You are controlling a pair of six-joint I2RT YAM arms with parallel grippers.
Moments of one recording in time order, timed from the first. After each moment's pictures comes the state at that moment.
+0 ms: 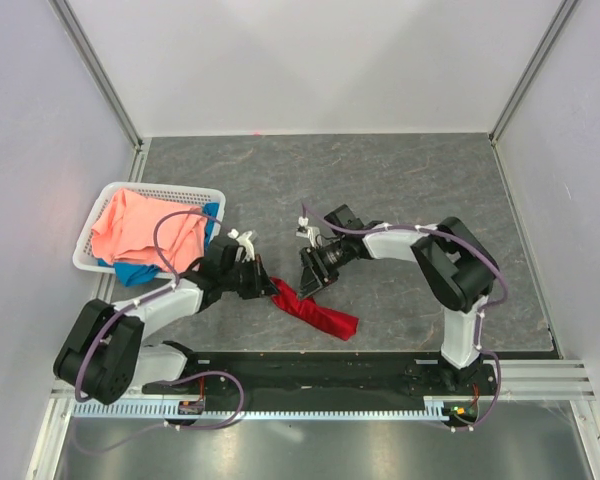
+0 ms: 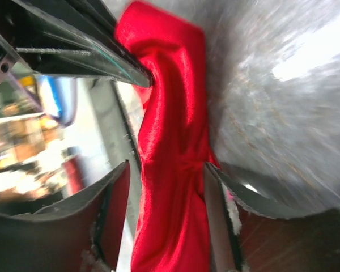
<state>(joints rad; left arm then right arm) -0.44 1.24 0.39 0.07 0.45 -0.58 0.64 1.98 1.08 -0.21 -1.00 0.23</state>
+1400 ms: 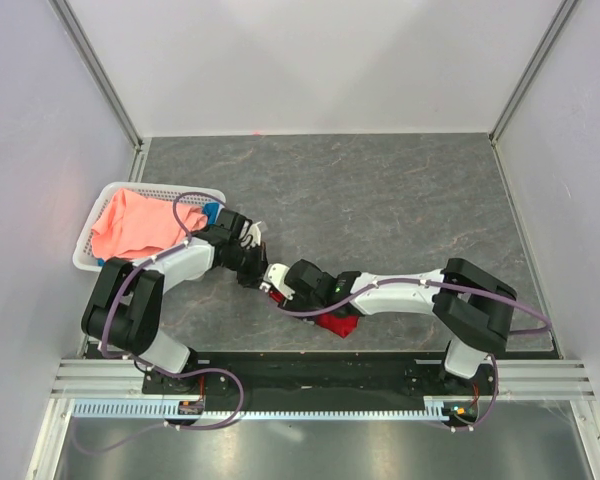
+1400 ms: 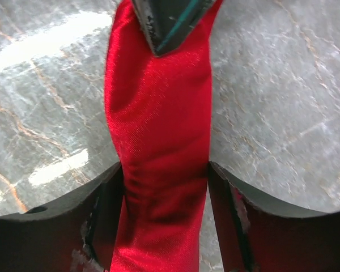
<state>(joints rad) -0.37 1.53 0.78 -0.44 0.59 -0.44 1.13 1.70 0.94 -0.18 0.16 -0.14</state>
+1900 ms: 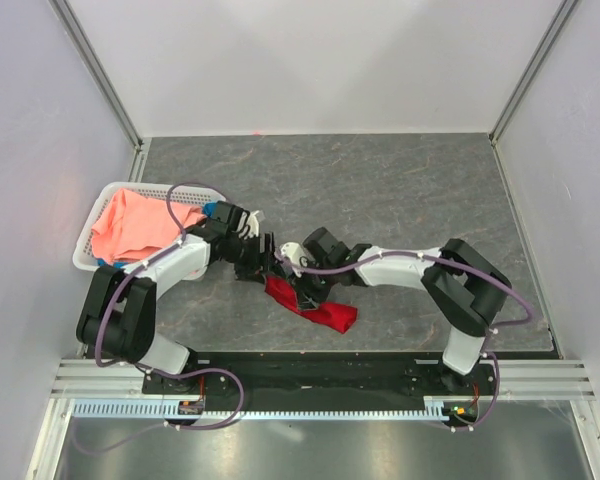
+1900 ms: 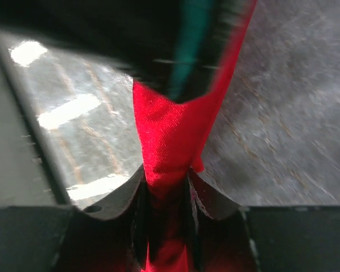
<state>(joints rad) -0.36 1.50 0.83 -0.46 0.53 -0.40 0.90 1.78 0.99 -0.18 -0.42 -0.07</state>
